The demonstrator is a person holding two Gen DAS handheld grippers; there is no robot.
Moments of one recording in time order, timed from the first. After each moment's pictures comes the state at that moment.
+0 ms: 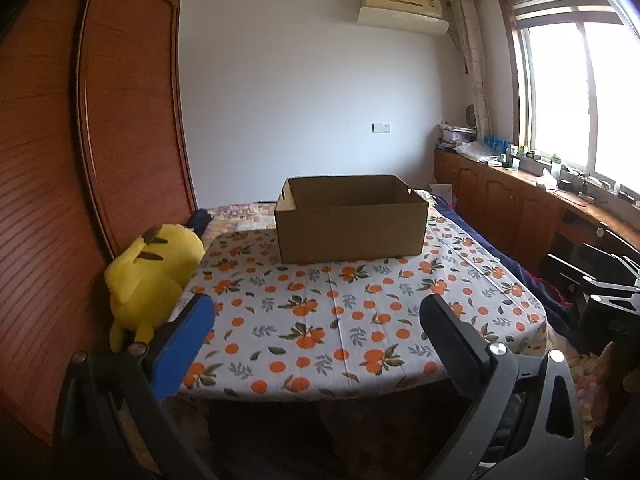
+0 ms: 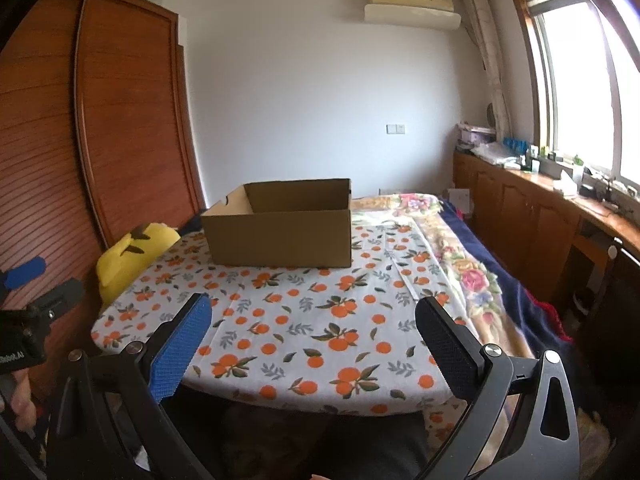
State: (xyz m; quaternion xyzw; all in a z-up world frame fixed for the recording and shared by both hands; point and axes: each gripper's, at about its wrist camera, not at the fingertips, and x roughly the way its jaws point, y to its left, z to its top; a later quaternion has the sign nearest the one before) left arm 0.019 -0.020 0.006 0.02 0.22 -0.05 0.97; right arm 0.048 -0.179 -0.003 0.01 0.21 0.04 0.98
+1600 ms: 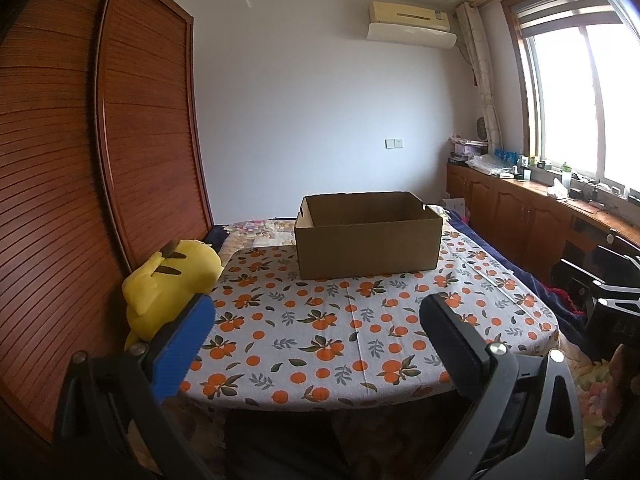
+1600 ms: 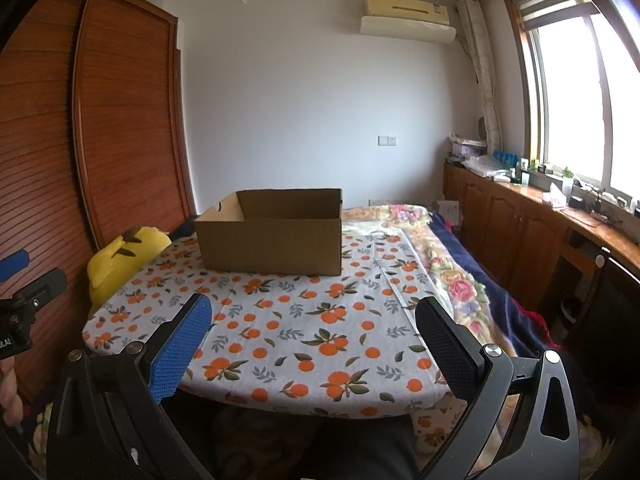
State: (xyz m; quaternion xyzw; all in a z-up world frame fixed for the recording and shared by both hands) left arm 0.007 -0.011 0.011 0.03 0.18 -0.02 0.98; right arm 0.039 -0.175 -0.001 -0.01 0.20 0.02 0.98
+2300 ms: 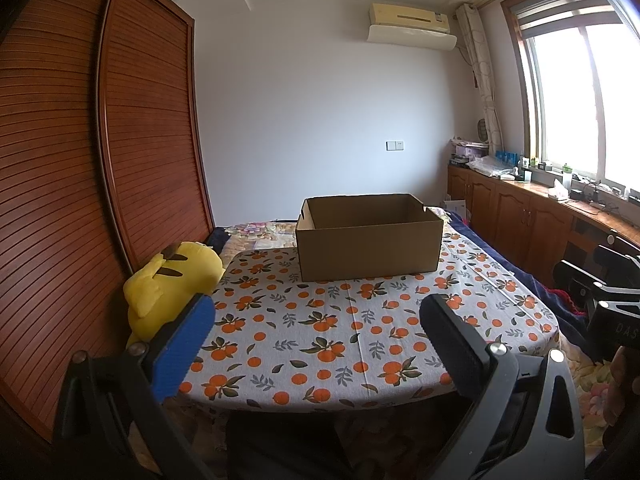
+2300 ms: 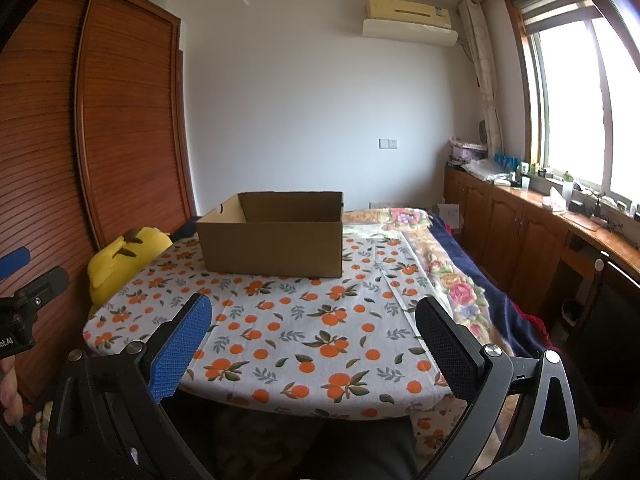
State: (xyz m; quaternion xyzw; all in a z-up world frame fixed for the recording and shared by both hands) left arm 0.006 -0.012 0.013 0.03 0.18 -0.02 0.98; right arm 0.038 -0.172 0.001 -0.01 0.19 0.02 0.98
